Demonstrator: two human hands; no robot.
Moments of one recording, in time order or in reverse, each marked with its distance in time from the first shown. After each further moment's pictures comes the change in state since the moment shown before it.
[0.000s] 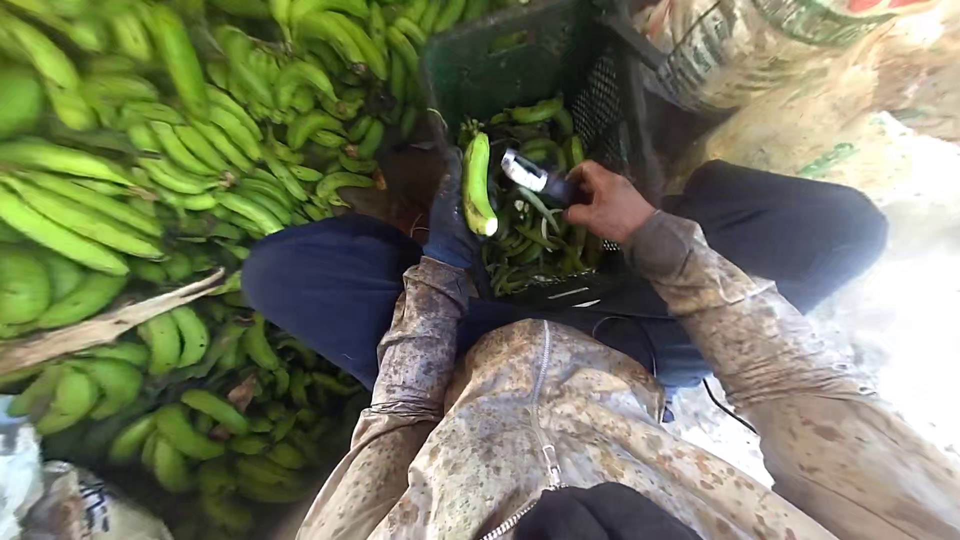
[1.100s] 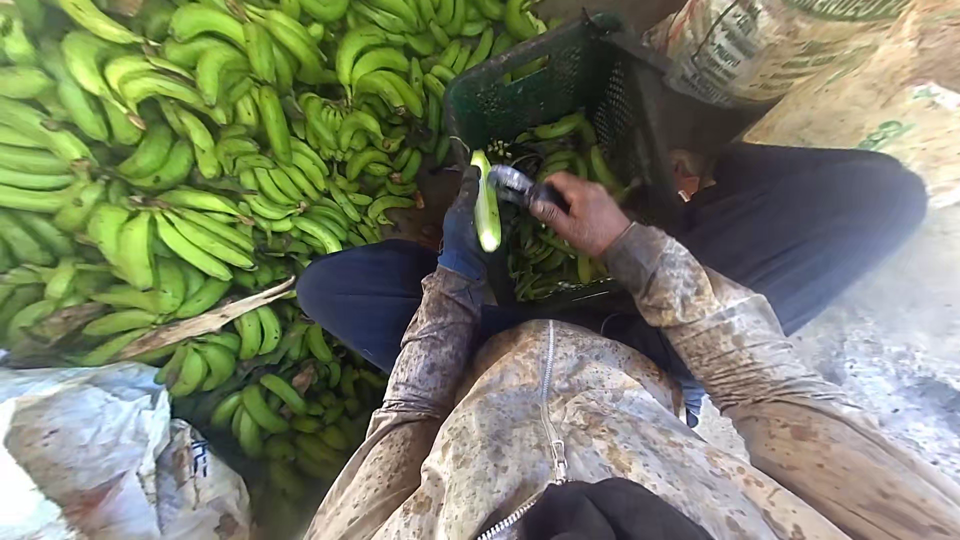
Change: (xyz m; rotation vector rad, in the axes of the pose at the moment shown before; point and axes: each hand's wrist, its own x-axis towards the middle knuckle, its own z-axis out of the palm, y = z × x) left_hand -0.028 0.009 0.023 0.249 0.111 0.089; right_hand -0.005 -0.016 0.025 -0.024 0.170 -0.356
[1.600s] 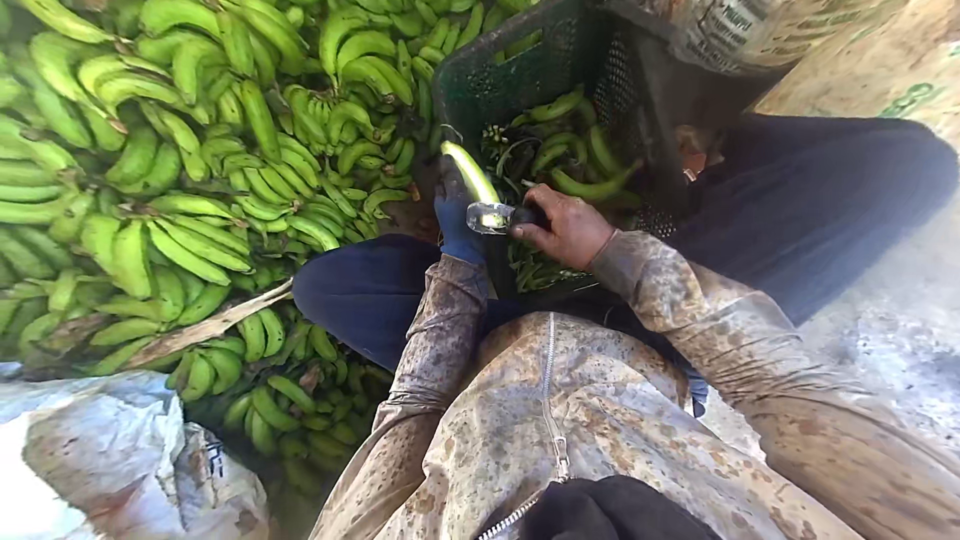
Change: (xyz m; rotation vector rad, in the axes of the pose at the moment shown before) left_hand 0.013 -0.009 0.007 0.164 0.229 0.171; right_hand -0.006 -0.006 0.018 0.030 -0.086 0.023
